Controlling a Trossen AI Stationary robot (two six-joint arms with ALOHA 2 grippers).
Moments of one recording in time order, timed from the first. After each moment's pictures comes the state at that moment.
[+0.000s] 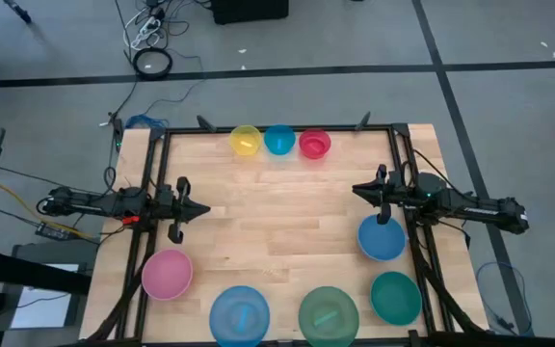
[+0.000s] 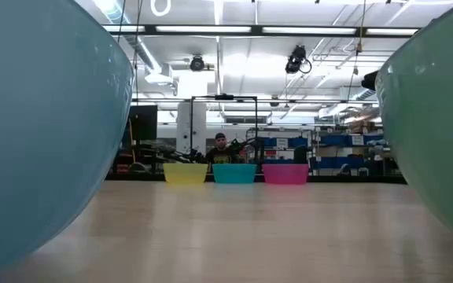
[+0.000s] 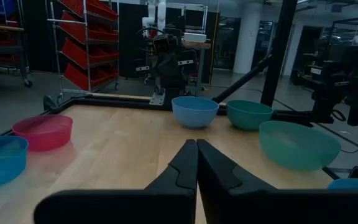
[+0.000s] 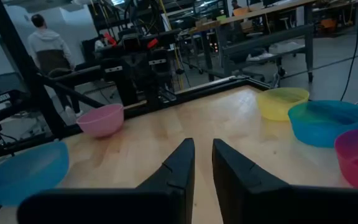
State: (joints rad) left arm -0.15 0.00 0.01 0.05 -0.15 -0.09; right arm -0.17 0.01 0.01 0.01 0.01 0.23
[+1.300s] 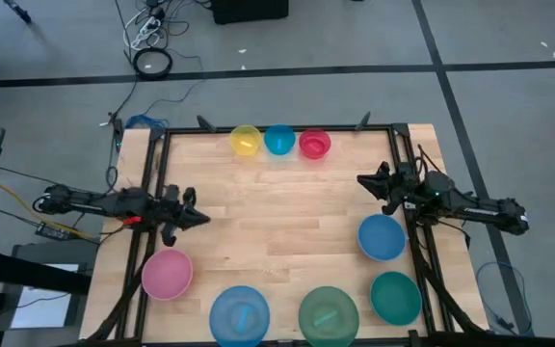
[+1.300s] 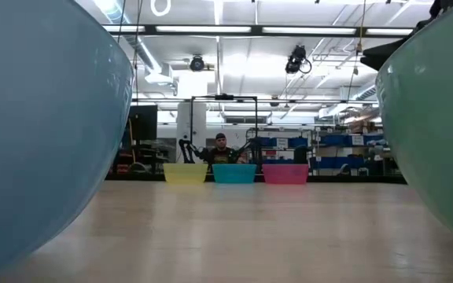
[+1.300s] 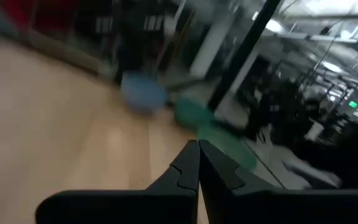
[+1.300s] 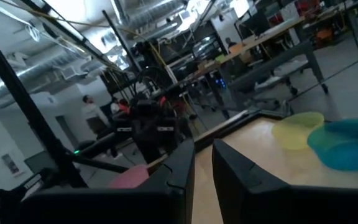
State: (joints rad) left arm -0.15 0.10 0.01 0.11 0.04 -0.50; right arm -0.18 0.01 0.01 0.20 0.05 0.49
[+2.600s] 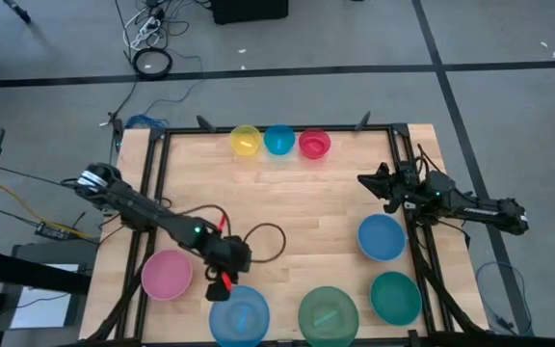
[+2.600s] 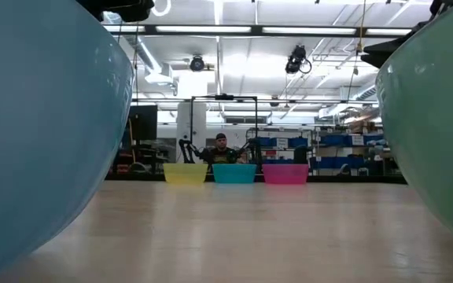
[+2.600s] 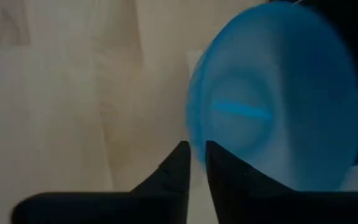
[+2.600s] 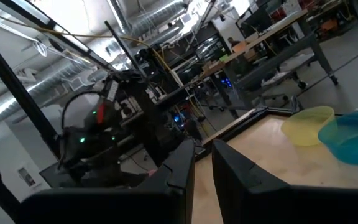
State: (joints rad) left arm -0.44 1.59 1.06 -0.55 0.19 -0.41; right arm -0.18 0.01 0.01 0.22 0.05 0.56
